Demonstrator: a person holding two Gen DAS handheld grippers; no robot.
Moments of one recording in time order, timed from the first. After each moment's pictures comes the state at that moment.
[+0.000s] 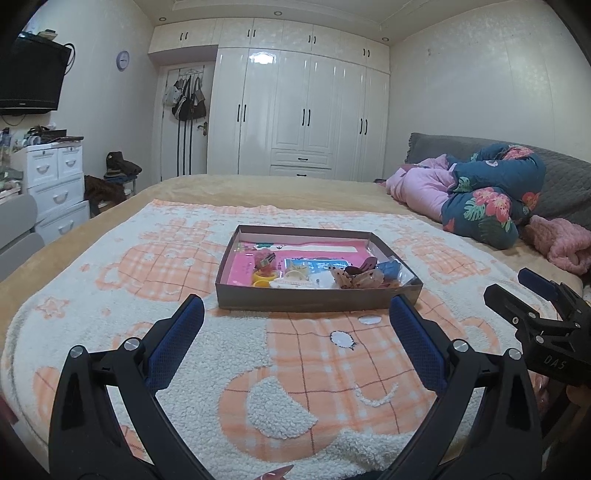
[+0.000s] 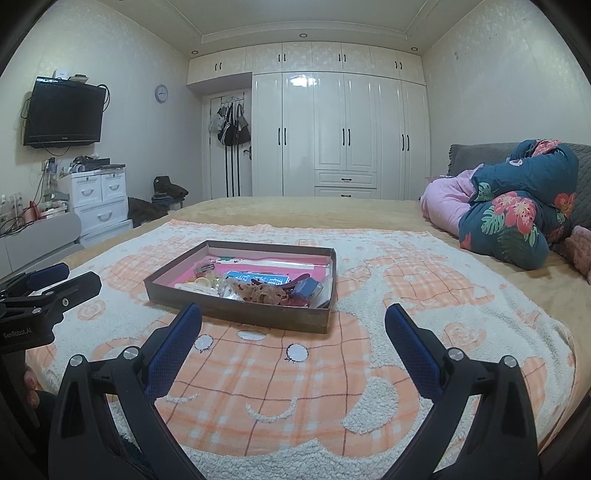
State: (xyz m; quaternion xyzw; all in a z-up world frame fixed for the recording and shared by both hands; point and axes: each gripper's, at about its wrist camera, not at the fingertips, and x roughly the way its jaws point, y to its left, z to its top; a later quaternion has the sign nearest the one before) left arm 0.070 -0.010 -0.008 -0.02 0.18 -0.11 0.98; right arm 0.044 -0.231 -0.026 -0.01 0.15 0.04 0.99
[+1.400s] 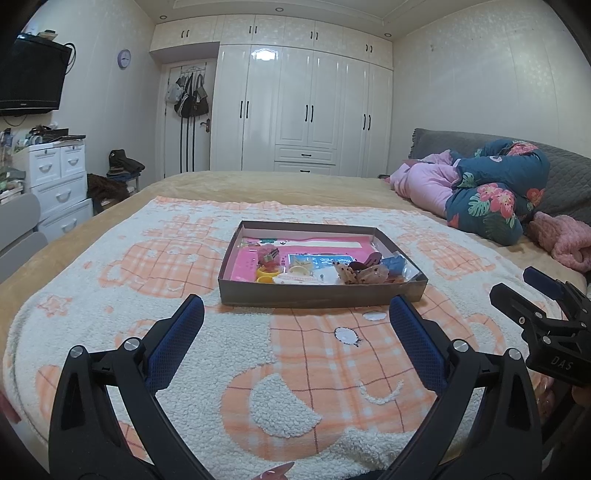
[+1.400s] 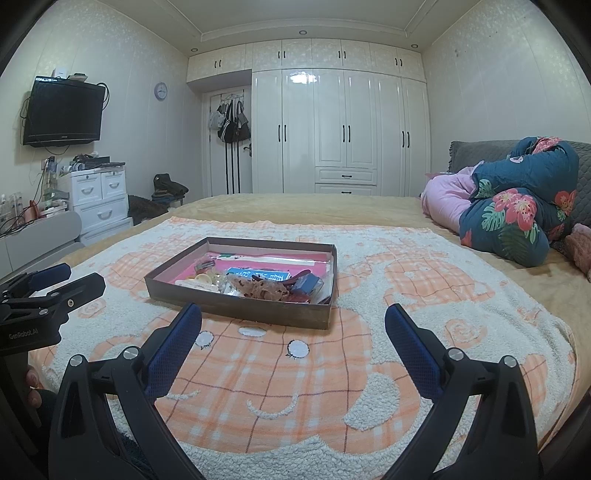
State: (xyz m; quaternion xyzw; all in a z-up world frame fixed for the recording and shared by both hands) left arm 0.069 -0.008 -0.014 -0.01 0.18 -0.10 0.98; right arm 0.043 -0.230 -0.028 -0.01 0.15 0.04 0.99
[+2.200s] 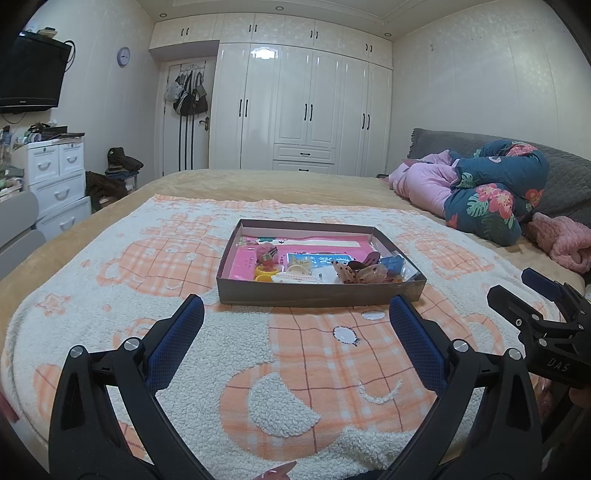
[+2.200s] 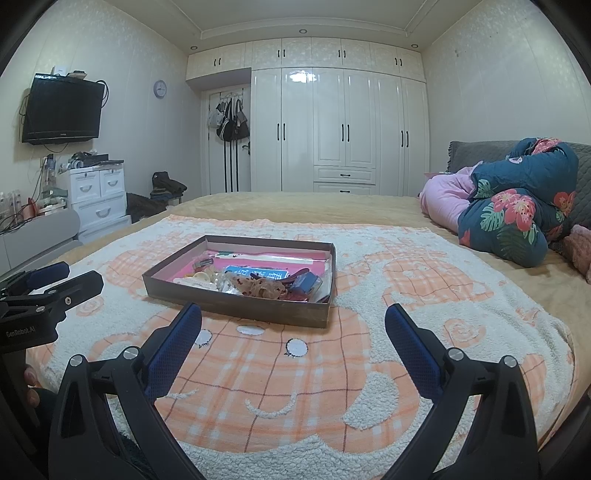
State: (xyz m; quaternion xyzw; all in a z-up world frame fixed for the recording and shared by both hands) left arm 0.070 -0.009 -0.013 -0.01 0.19 -0.10 0.98; right arm 0.043 -0.230 -0.029 -0.01 0.16 0.04 0.99
